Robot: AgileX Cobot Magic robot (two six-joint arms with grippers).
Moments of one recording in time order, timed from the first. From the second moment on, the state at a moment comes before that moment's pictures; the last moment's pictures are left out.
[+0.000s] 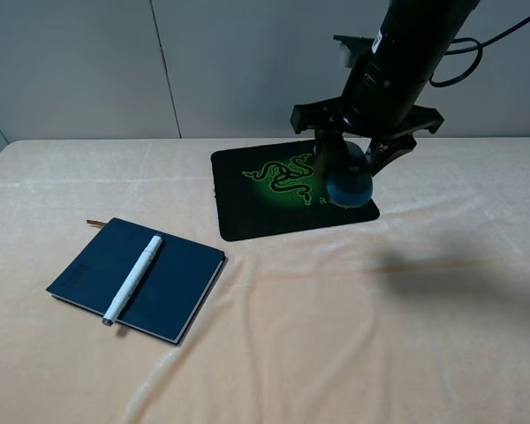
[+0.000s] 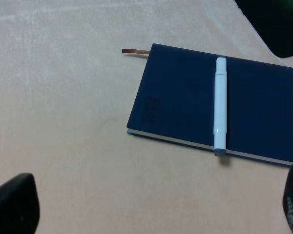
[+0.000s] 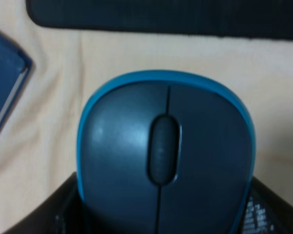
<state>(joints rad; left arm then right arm) -0.02 0.00 -0.49 -0.03 1.05 0.07 0.53 1.74 -1.42 0.13 1.12 0.20</state>
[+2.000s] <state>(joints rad) -0.02 0.00 -0.49 -0.03 1.05 0.07 0.41 2.50 -2.18 0.07 1.07 0.02</state>
